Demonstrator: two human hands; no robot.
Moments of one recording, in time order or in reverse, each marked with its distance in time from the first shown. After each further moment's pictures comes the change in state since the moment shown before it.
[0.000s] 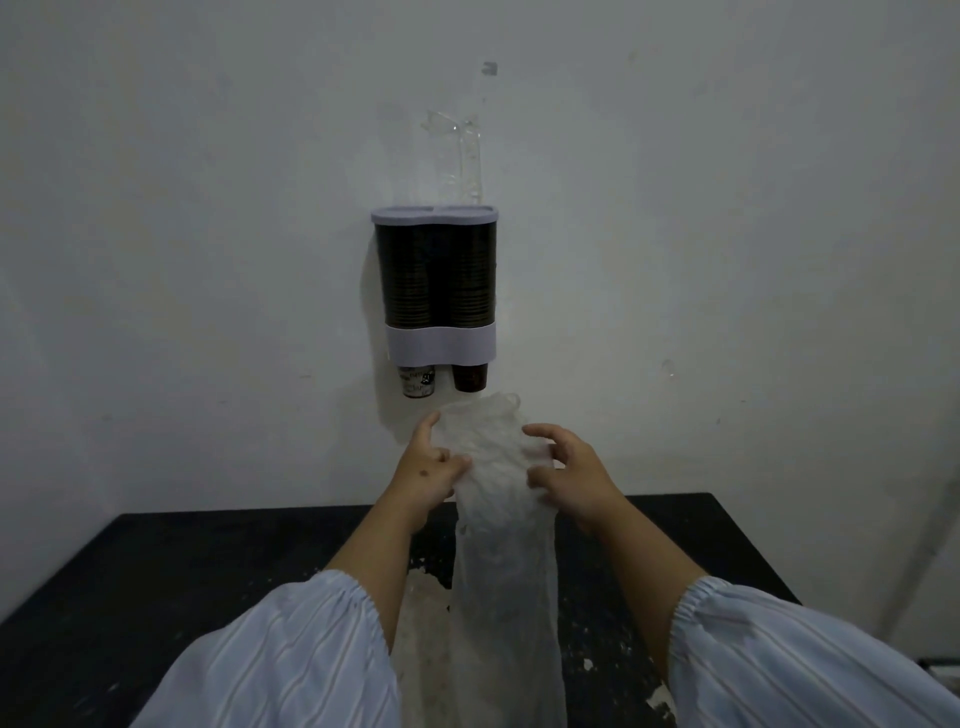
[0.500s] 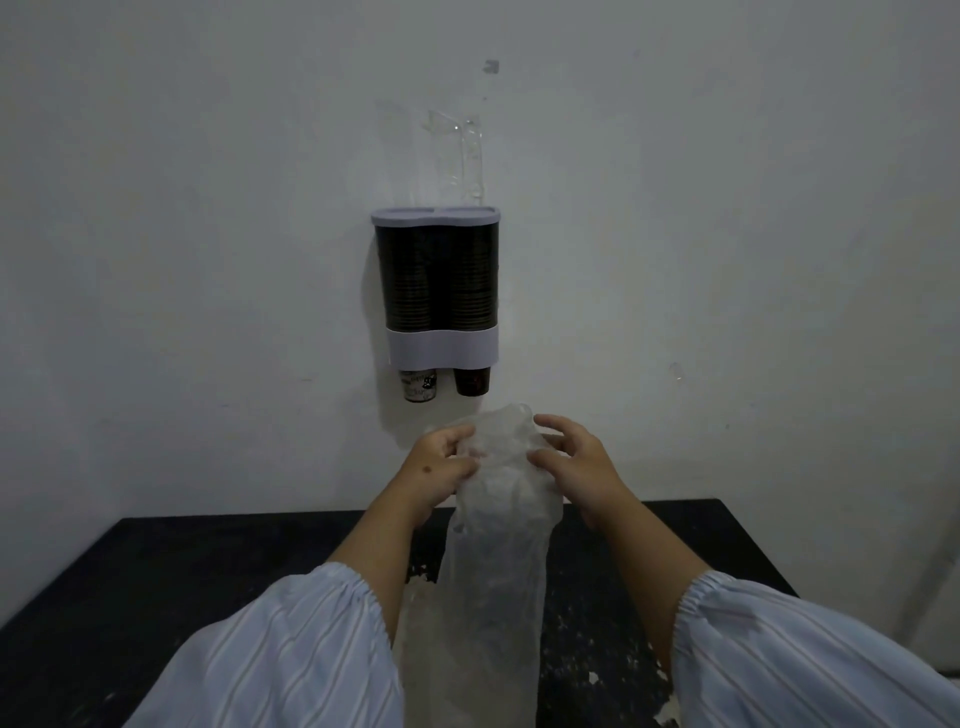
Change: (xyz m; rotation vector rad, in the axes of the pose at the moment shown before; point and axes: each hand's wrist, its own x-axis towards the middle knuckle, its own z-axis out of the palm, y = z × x) left_hand 0.011 0.008 0.003 0.112 -0.087 0.063; right_hand 0.019 0.000 -0.004 0.118 0.041 -0.010
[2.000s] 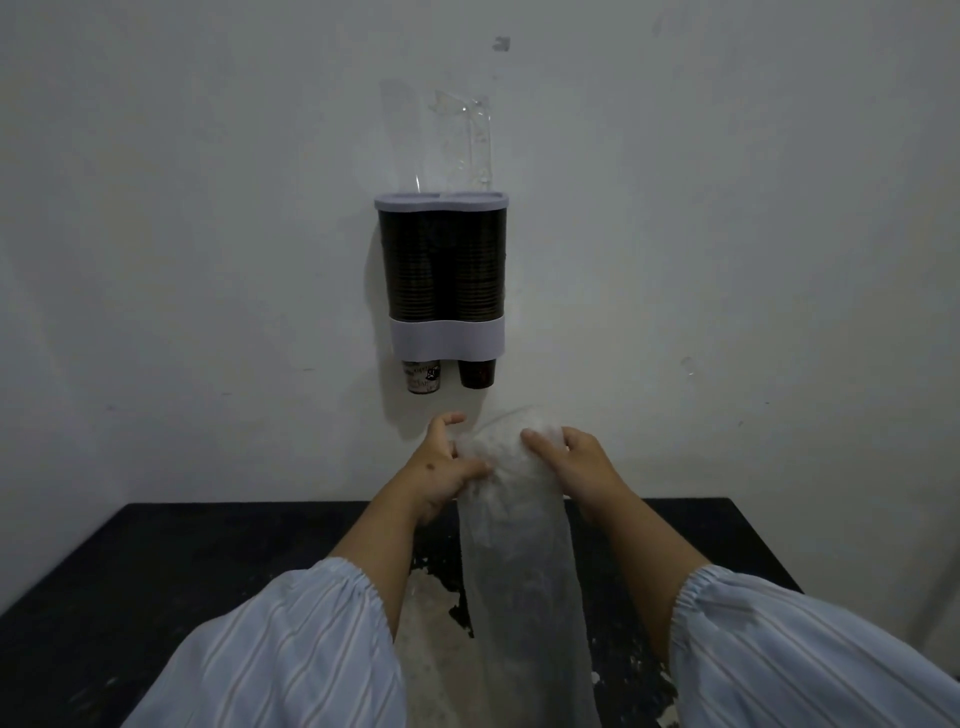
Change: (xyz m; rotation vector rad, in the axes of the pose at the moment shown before) left_hand 0.007 -0.009 0.003 -0.144 -0.035 -0.090; right_hand 0.012 0.008 0.003 -0.007 -0.033 0.044
